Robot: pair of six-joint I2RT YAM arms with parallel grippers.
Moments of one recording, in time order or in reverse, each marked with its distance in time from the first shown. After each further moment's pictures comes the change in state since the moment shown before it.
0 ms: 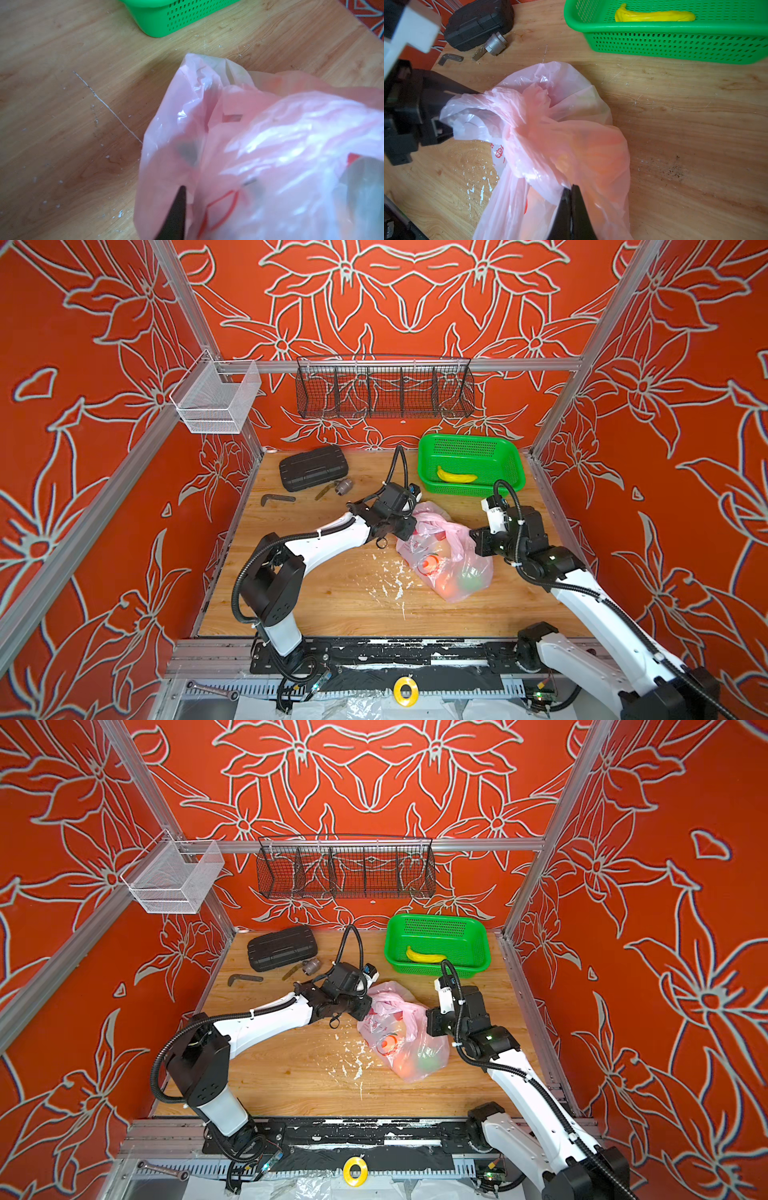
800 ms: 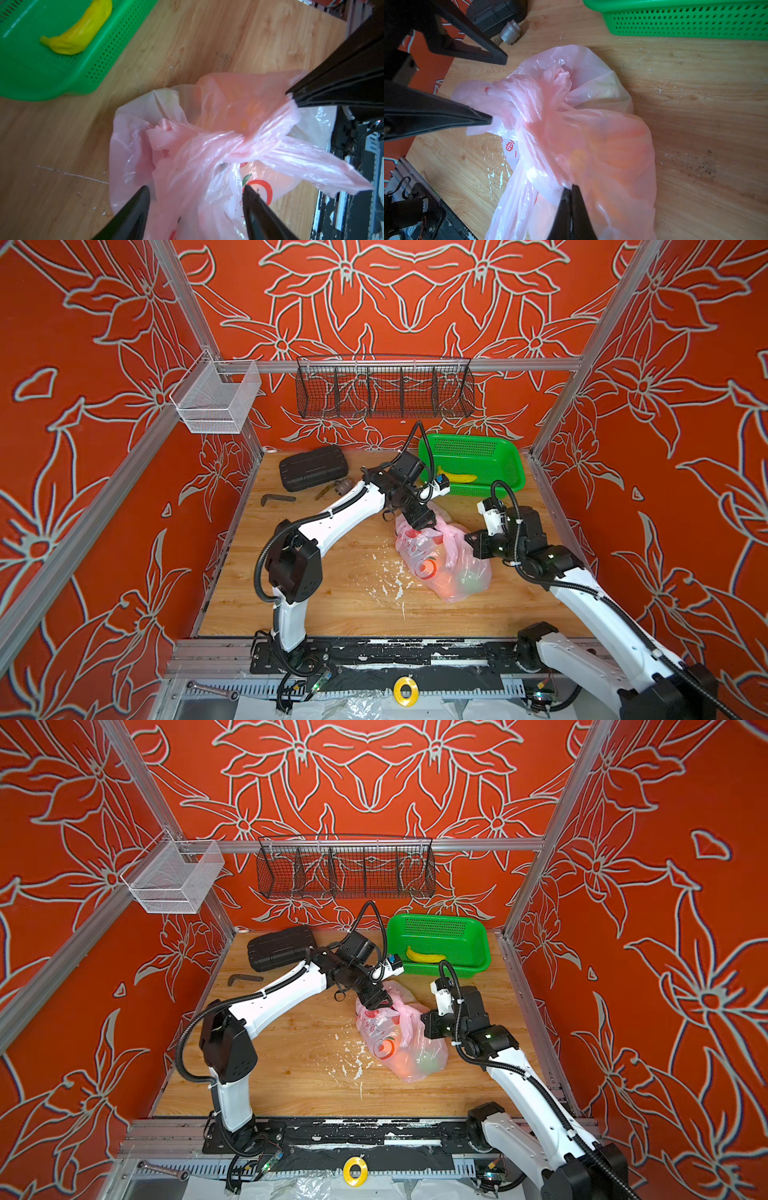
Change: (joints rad) left arm 0.012 0.271 0.577 -0.498 0.314 0.469; right arm 0.000 0.018 0.003 -0.030 -0.098 0.017
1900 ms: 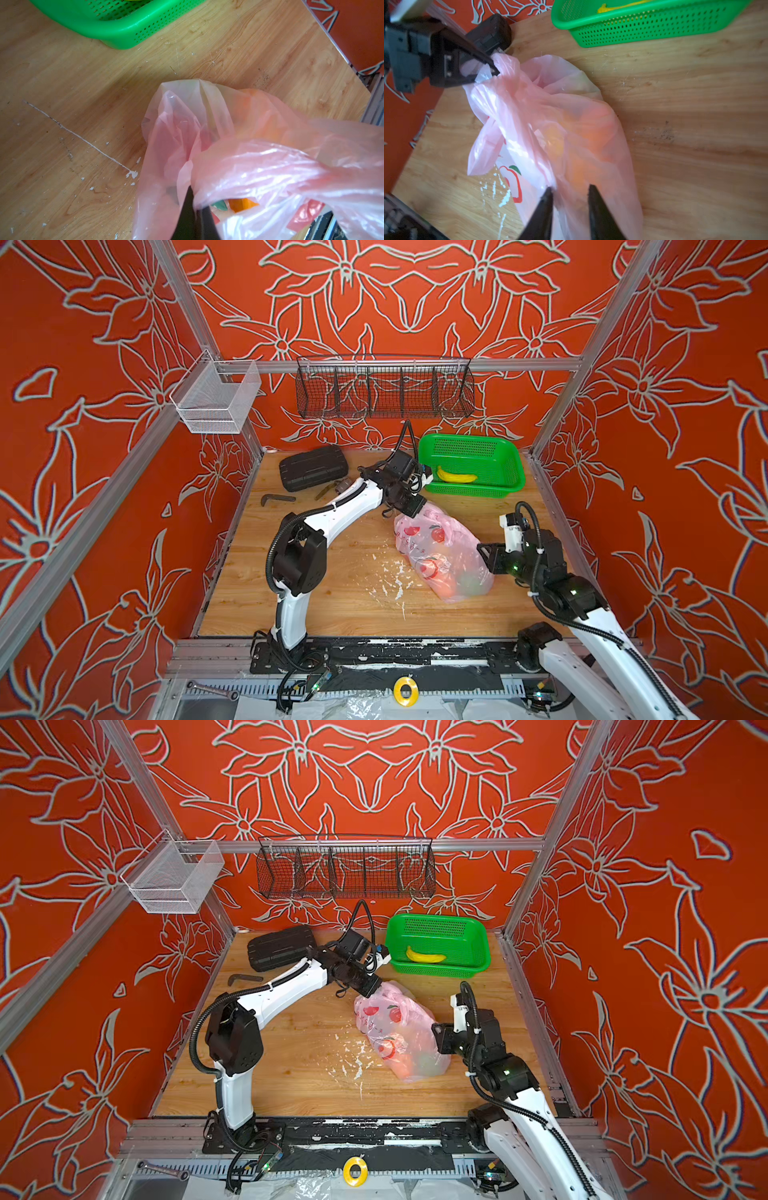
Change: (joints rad) left arm 0.067 0.026 -0.042 0.092 -0.048 -0.352; right arm -0.005 -0.325 -0.126 -0.075 0.142 0.119
